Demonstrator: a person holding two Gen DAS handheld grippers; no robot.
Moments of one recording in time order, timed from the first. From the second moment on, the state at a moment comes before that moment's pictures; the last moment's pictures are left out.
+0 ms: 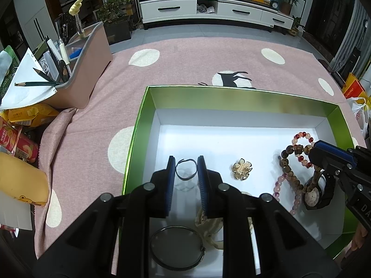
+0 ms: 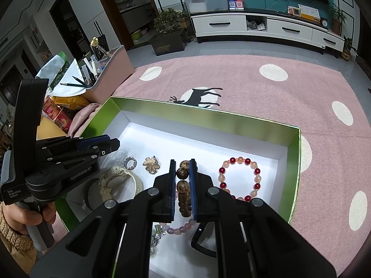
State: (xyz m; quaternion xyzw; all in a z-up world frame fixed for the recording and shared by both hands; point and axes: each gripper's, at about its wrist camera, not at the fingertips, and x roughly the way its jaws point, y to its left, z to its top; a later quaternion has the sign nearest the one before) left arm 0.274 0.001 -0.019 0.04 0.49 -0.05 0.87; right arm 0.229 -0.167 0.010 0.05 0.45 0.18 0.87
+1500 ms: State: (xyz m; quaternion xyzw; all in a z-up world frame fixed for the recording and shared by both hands) left arm 0.262 -0.006 -0.008 0.05 0.47 -0.05 0.88; right arm 0.218 -0.178 0.018 0.05 0.43 0.16 0.88
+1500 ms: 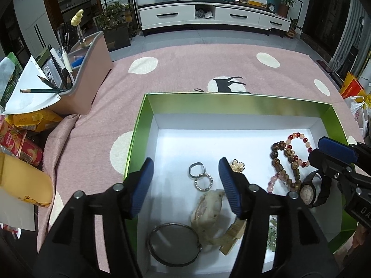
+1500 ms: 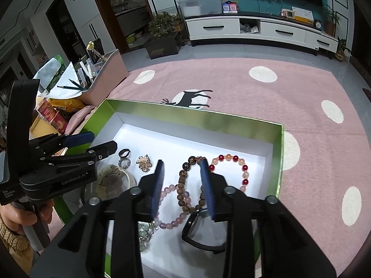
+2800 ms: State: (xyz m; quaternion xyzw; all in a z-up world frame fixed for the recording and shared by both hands) left arm 0.197 -0.017 0.089 0.10 0.40 -0.01 0.91; right arm 0.155 -0.208 0.092 0.01 0.42 0.03 0.91
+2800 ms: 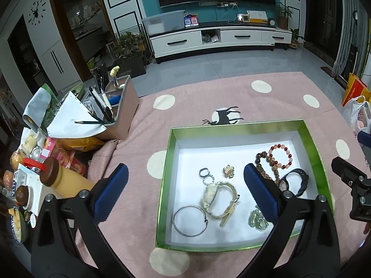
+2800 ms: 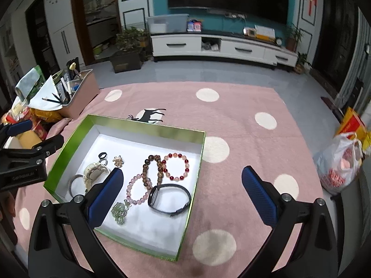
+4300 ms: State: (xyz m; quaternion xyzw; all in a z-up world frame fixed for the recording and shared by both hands) left arm 0.208 -0.019 0.101 0.07 0.46 0.00 0.88; right arm 0.171 -0.191 0.101 0.00 0.45 0.03 0.89
